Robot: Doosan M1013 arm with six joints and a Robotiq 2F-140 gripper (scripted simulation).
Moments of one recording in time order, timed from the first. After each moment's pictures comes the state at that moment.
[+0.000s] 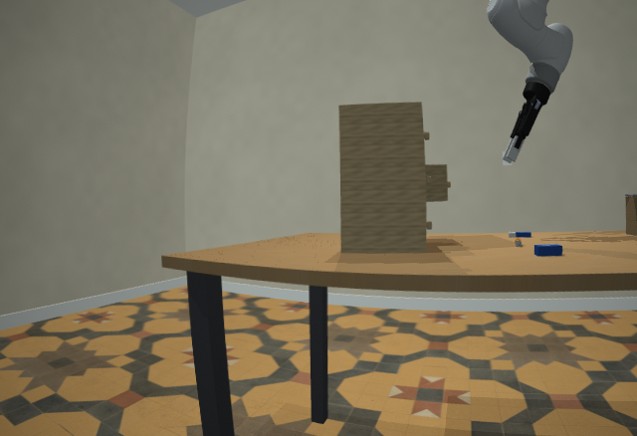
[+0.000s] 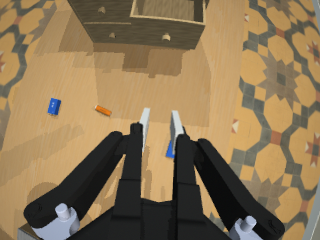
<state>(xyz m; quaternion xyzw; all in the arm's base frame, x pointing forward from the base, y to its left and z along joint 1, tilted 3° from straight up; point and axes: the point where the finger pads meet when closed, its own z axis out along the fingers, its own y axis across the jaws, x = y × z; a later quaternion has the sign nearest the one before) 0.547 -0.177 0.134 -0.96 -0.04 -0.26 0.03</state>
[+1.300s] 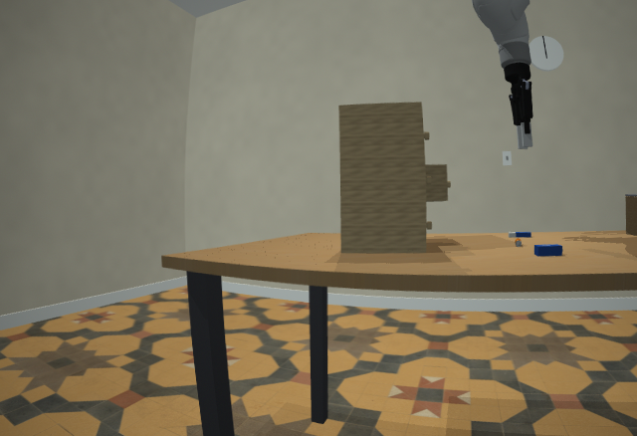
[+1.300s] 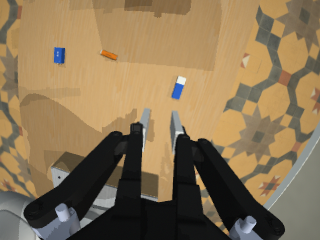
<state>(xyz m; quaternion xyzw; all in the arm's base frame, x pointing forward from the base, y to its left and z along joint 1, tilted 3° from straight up) 0.511 -0.179 0.171 -1.00 -0.05 -0.01 0.02</state>
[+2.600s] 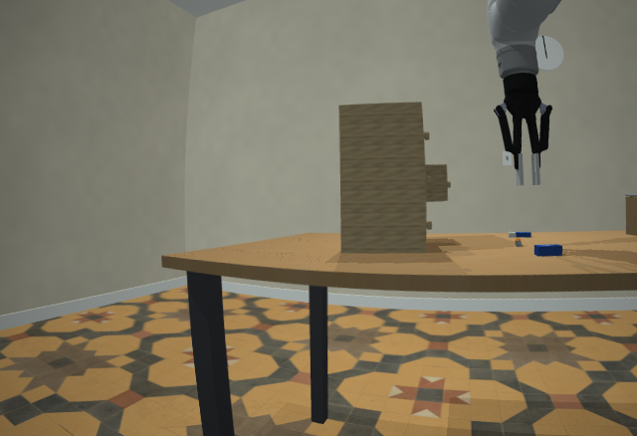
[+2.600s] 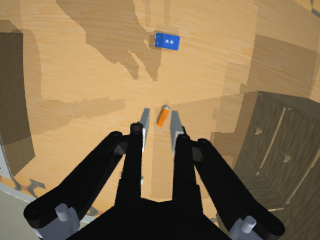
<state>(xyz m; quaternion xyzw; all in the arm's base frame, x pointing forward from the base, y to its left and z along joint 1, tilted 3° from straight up) 0.571 0.038 0.068 -0.69 -0.73 -0.01 0.00</state>
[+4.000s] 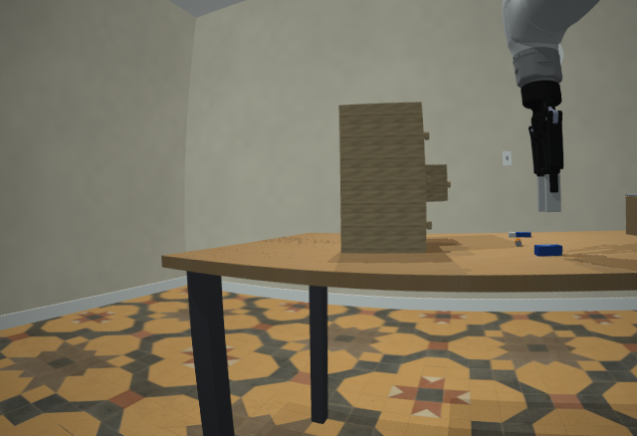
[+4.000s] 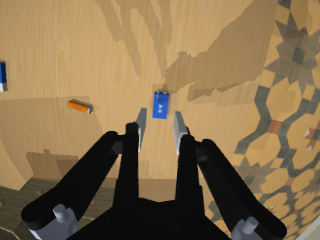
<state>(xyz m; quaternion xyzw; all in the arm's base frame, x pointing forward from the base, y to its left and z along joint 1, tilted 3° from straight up) 0.565 0.151 0.018 0.00 -1.00 -0.02 -0.01</state>
